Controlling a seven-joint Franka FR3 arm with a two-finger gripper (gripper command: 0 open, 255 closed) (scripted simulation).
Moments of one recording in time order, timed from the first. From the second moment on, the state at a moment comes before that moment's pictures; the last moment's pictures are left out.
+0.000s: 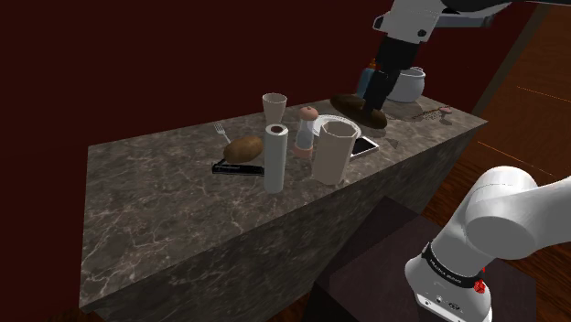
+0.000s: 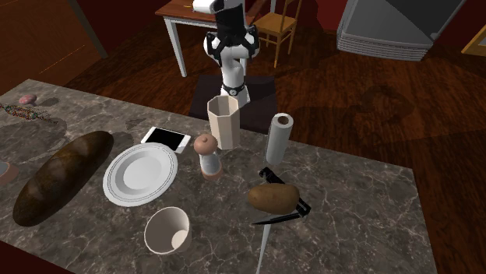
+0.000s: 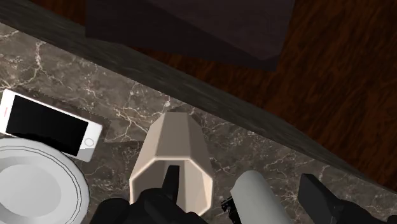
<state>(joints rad) 0.00 -0.79 0.03 -2.35 0.12 1.63 -0.10</state>
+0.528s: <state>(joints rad) 0.03 -0.61 0.06 -2.37 0.12 1.82 -0.13</state>
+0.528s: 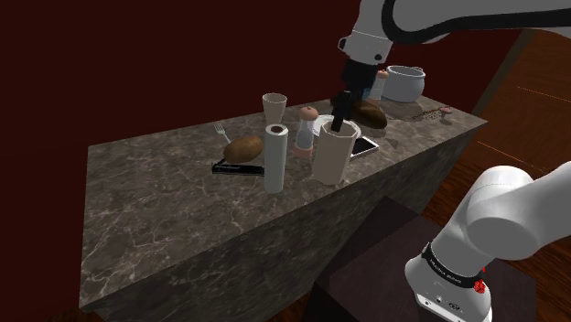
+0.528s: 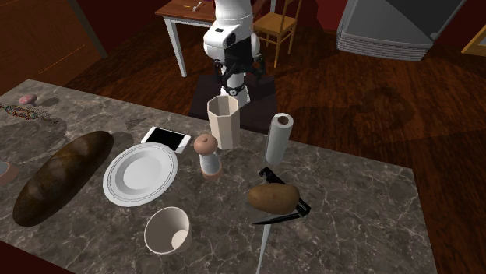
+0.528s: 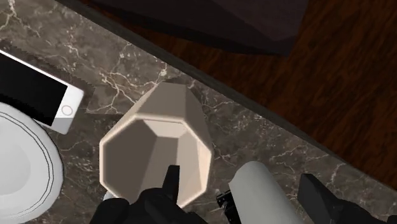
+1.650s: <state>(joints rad) 0.09 0.00 0.18 -2.11 0.02 2.24 -0.17</state>
